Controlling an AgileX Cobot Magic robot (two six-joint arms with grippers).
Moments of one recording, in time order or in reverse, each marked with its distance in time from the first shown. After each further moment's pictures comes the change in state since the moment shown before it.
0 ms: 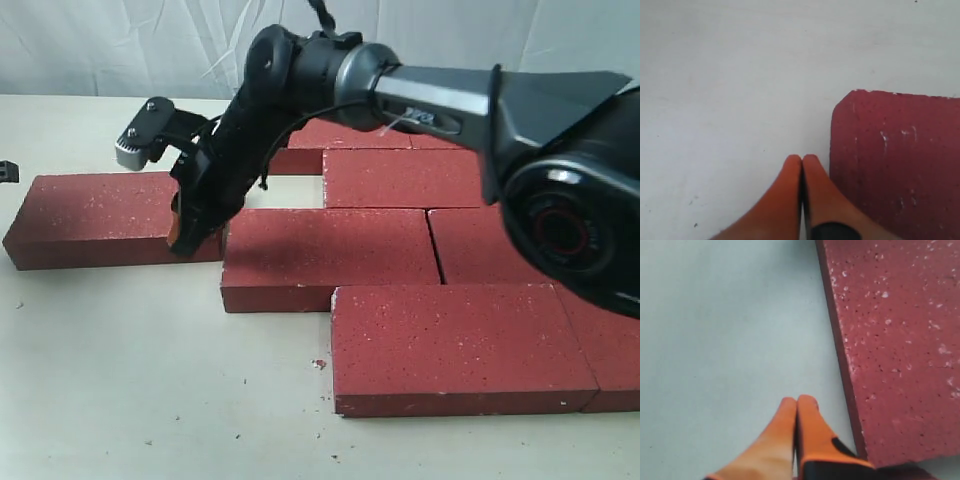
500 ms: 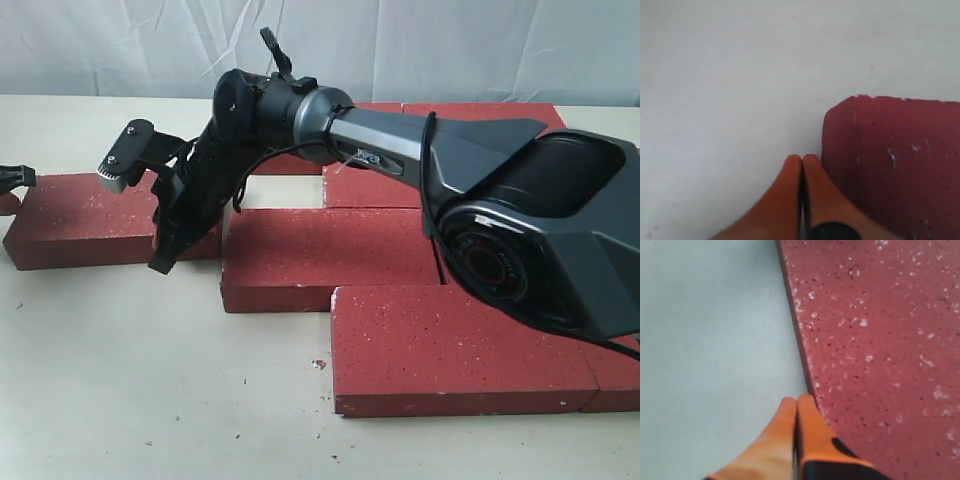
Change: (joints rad) left arm -0.002 0.123 -0.086 -0.029 0.065 0.004; right arm 0.035 0.131 -0.128 -0.060 -0.106 0.050
